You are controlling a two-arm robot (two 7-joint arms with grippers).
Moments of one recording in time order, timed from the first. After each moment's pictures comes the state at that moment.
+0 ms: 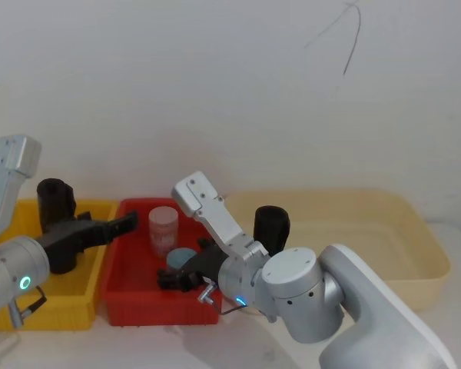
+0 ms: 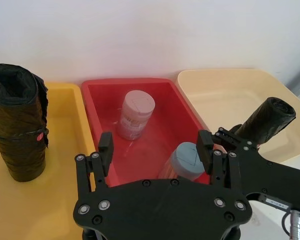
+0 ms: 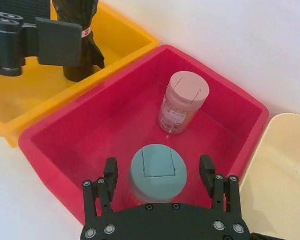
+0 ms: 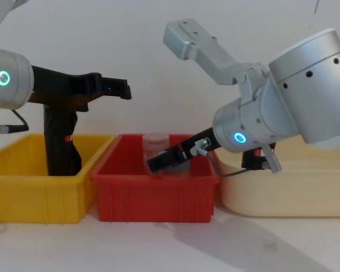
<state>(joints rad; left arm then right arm) -0.46 0.34 0.30 -1.62 -0.76 0.61 -0.05 0.62 0.06 -0.55 -1.26 0.00 0.60 0.26</state>
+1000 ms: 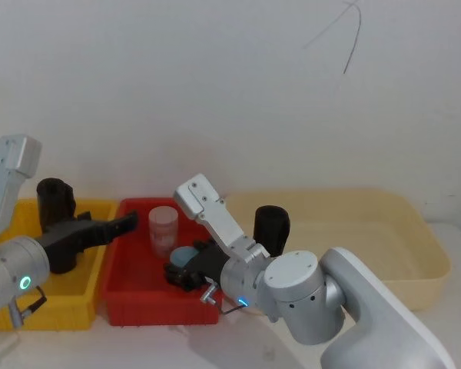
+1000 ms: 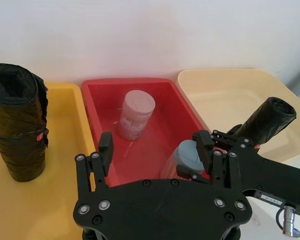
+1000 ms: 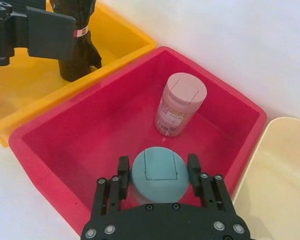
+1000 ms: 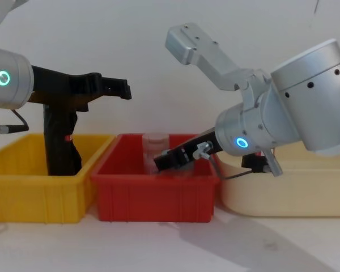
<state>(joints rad) -0.46 0.34 0.30 -1.62 -0.76 0.61 -0.05 0.62 0.06 -0.55 -1.23 -0.03 0.54 0.28</state>
